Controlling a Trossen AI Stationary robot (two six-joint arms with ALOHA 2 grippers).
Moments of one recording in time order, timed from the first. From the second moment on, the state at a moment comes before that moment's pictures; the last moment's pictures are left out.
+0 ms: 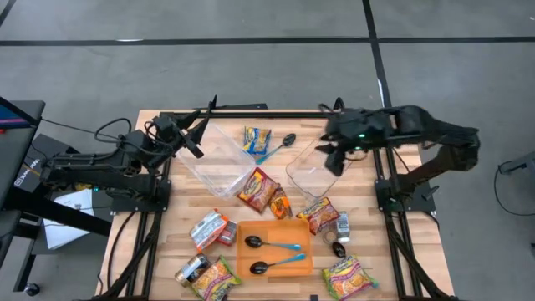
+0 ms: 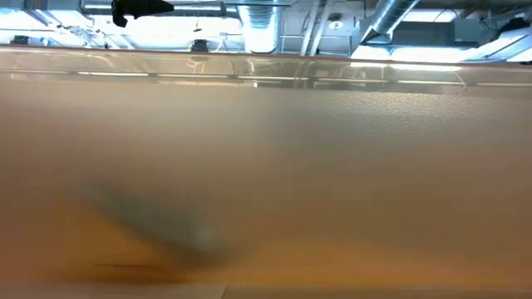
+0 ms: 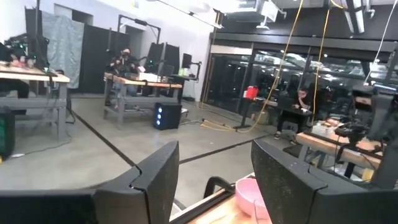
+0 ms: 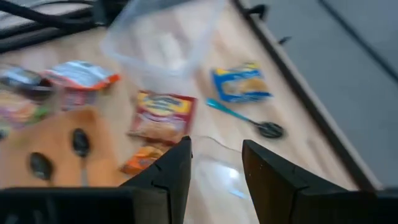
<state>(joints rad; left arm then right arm) 0.05 0.67 0.62 0.27 -0.72 -0.06 0.03 1.34 1.78 -1.26 0.34 0.31</state>
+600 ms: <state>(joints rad) 0.04 0.76 0.62 0.44 -0.67 -0.10 -0.01 0.99 1.24 -1.14 0.29 0.60</state>
